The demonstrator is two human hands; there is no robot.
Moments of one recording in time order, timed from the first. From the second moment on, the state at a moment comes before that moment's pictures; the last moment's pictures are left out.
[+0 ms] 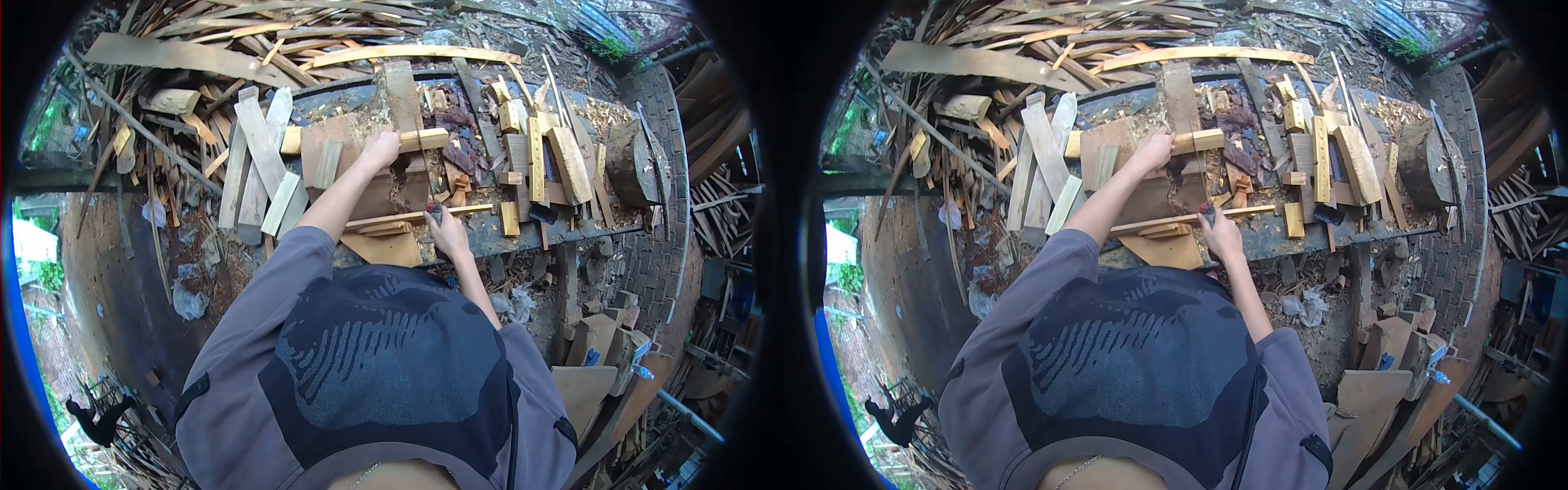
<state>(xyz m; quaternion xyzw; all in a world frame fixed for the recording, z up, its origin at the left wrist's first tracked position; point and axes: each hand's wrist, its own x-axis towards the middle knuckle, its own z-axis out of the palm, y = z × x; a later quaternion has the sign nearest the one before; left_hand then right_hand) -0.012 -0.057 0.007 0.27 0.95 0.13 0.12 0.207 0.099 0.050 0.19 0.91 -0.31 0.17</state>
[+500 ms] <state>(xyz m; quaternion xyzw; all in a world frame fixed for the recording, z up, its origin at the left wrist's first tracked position) -0.010 -0.042 0.002 0.27 0.96 0.12 -0.03 0.156 0.101 0.058 0.23 0.88 -0.33 0.24</state>
